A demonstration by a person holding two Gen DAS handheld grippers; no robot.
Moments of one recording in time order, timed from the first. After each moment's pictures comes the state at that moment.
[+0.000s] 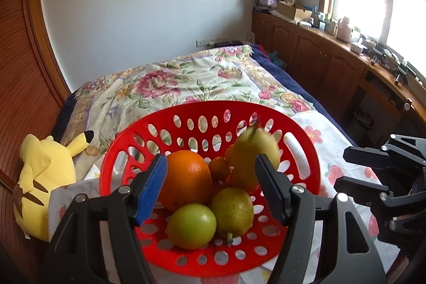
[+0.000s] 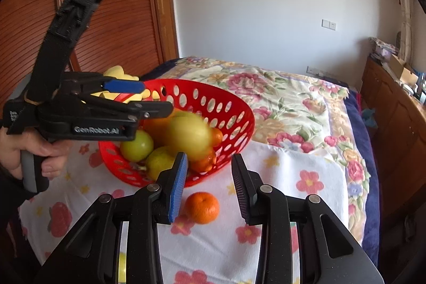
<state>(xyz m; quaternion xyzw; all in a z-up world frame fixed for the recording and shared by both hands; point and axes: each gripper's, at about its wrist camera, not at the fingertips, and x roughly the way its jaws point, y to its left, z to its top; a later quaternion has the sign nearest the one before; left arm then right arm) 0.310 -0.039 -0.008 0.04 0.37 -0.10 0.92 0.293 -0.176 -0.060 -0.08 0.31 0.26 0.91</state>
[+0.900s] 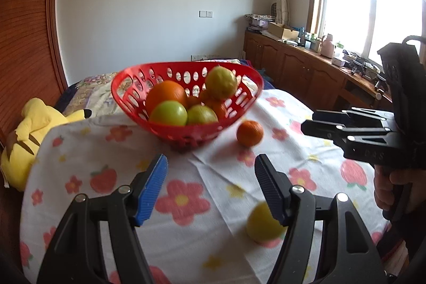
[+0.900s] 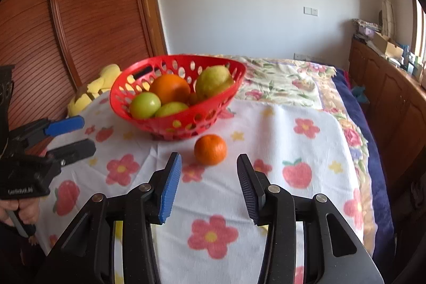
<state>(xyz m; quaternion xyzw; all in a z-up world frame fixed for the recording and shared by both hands) 0.150 -0.029 -0.061 0.00 0.31 -0.12 0.94 0.220 -0.200 -0.099 -0.04 0.32 0.23 0.92</state>
